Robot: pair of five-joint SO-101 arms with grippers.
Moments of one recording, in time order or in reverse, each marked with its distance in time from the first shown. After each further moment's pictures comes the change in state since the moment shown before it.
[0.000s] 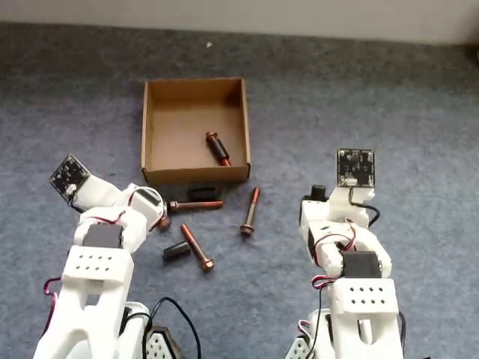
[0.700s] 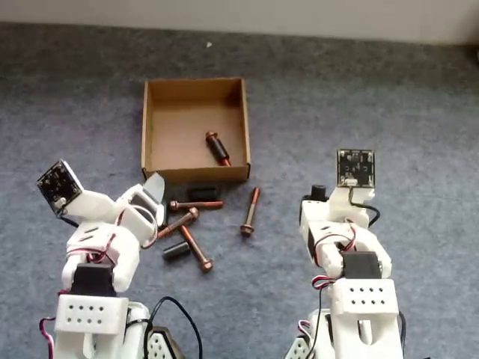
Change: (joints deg) left arm -0.1 -27.3 6.5 4.0 -12.6; right arm 0.0 0.0 0.0 -0.2 0.0
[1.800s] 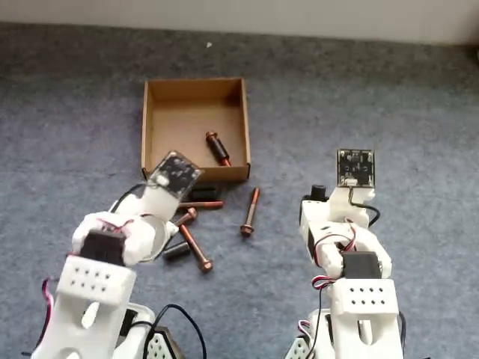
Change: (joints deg) left arm 9.6 18.9 -17.1 23.0 -68.0; right arm 0.0 0.0 0.0 0.0 0.0
